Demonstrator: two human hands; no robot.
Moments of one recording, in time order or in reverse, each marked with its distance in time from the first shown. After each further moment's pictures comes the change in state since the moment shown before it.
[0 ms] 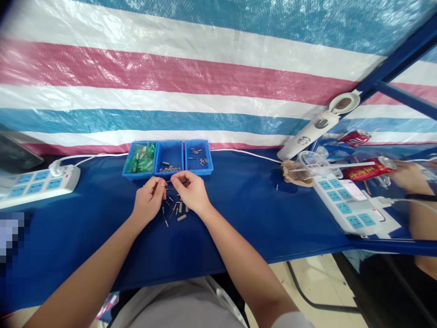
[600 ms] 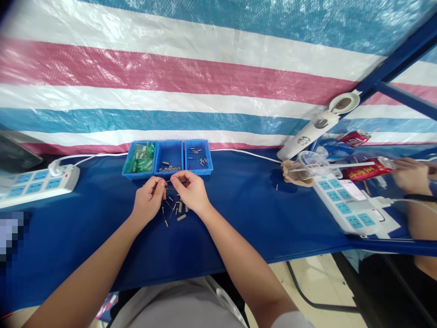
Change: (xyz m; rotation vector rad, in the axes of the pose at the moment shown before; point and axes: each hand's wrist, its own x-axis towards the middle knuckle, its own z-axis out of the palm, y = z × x) left_hand 0.000 0.002 0.000 0.005 -0.007 -0.006; right_hand 0.000 0.001 -0.001 -0.014 0.001 -0.006
